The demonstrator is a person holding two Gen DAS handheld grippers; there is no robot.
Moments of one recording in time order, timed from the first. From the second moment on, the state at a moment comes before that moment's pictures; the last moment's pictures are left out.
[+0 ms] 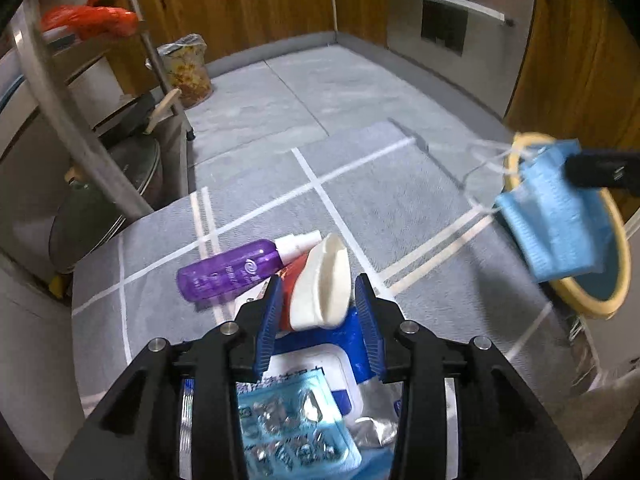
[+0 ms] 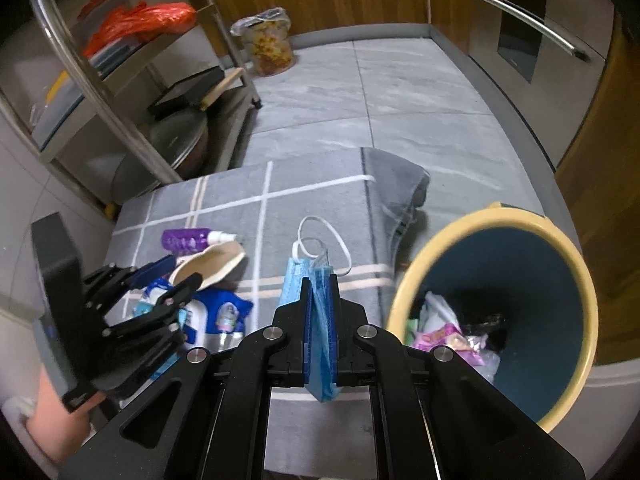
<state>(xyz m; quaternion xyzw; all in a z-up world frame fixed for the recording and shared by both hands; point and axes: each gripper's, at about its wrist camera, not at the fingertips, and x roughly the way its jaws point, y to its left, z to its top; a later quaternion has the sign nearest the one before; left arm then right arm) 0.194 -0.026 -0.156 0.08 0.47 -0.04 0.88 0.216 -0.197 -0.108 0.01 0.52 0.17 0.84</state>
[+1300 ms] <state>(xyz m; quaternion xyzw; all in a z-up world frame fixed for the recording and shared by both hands) 0.114 -0.156 -0.045 0.09 0.37 -0.17 0.91 0.161 -0.352 -0.072 0.11 0.47 0.04 0.88</state>
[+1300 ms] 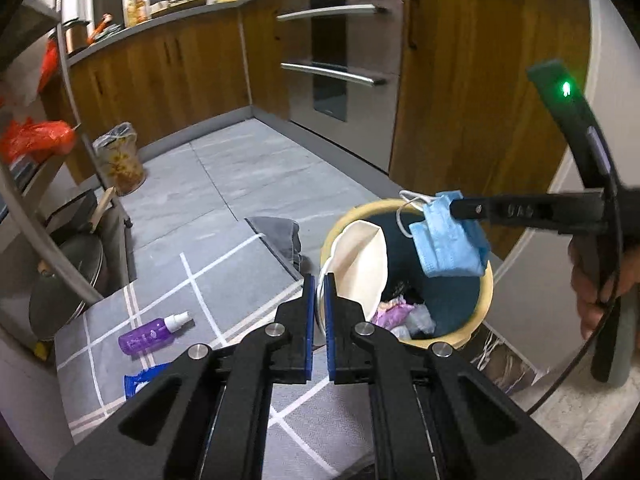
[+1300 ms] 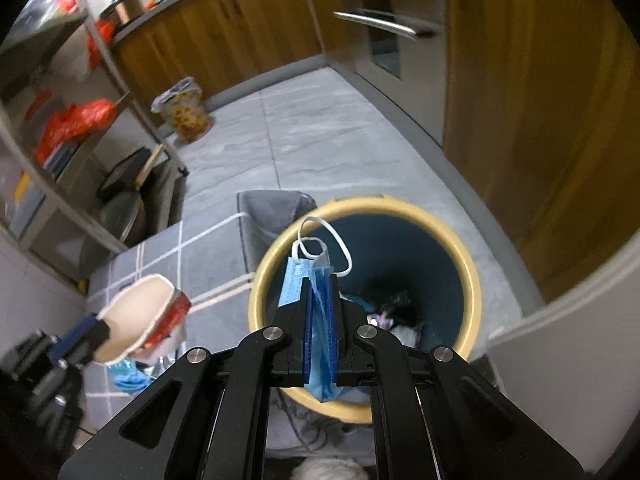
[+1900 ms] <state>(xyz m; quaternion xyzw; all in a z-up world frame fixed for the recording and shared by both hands) 0.130 -0.191 -0.082 0.09 0.39 -0.20 0.89 0.167 -0.382 -0.089 0.12 0.48 0.00 0.87</state>
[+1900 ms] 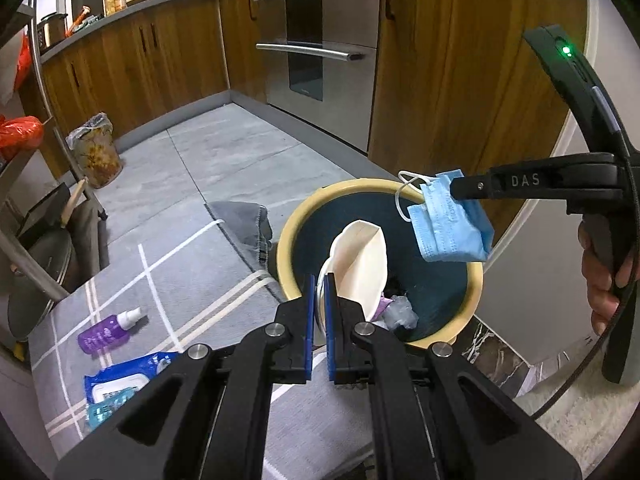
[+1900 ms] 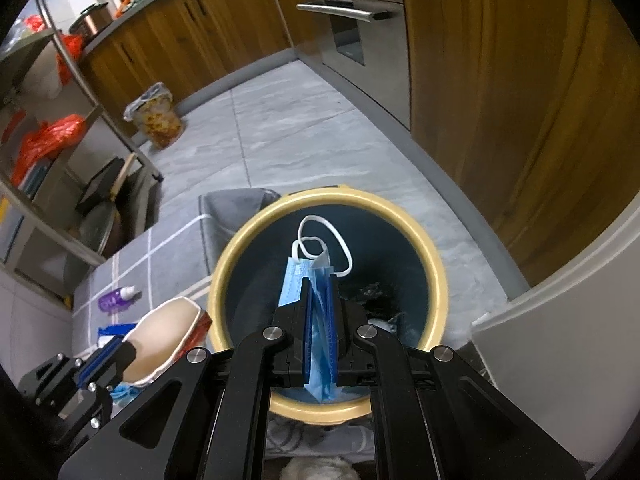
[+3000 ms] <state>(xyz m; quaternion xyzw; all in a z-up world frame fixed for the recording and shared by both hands) 0.177 -0.237 -0.118 0.07 0.39 -0.18 0.90 0.194 -0.408 -0.088 0.09 0.43 -0.02 0.90</state>
